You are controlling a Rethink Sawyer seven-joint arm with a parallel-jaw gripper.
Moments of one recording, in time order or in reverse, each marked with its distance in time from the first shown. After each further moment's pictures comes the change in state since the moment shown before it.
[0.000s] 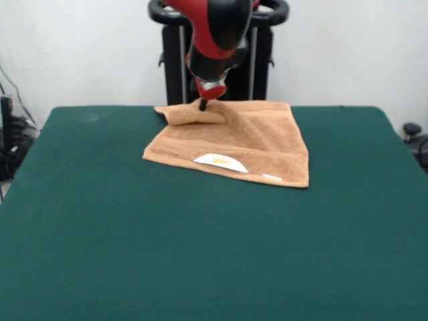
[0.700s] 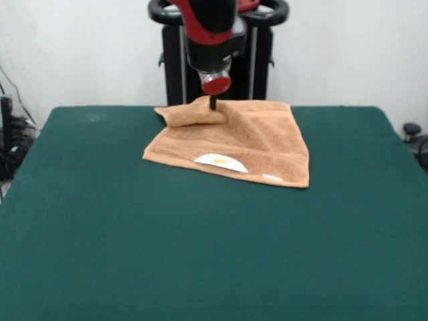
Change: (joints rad) arm -0.142 -0.176 0.129 0.034 -0.001 0.086 0.000
